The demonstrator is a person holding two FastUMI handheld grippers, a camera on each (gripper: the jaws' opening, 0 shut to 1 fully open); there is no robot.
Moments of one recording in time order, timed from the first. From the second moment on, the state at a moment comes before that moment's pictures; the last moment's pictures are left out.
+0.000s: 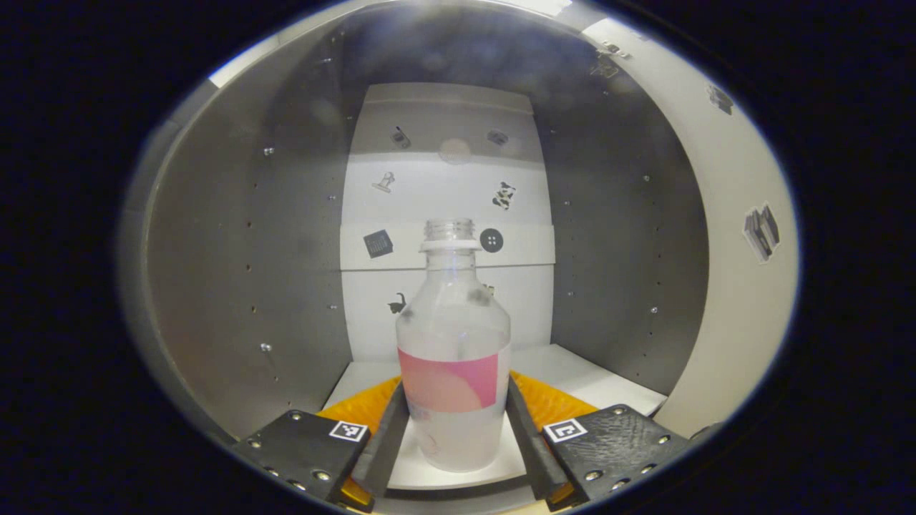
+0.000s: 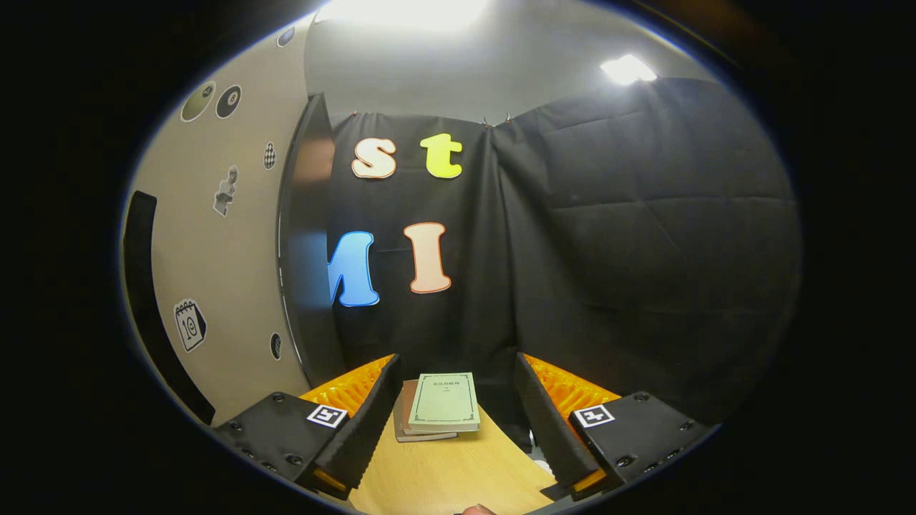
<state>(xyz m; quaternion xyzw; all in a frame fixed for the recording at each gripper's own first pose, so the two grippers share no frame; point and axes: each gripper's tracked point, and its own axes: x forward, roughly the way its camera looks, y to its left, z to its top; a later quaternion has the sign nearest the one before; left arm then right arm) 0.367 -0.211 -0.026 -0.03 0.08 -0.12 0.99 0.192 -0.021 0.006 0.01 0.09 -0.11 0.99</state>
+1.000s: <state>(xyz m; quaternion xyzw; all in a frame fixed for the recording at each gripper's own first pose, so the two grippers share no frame) 0.210 -0.077 -0.033 -0.06 0.05 0.01 1.00 0.197 0.000 0.002 0.03 0.09 0.00 1.00</state>
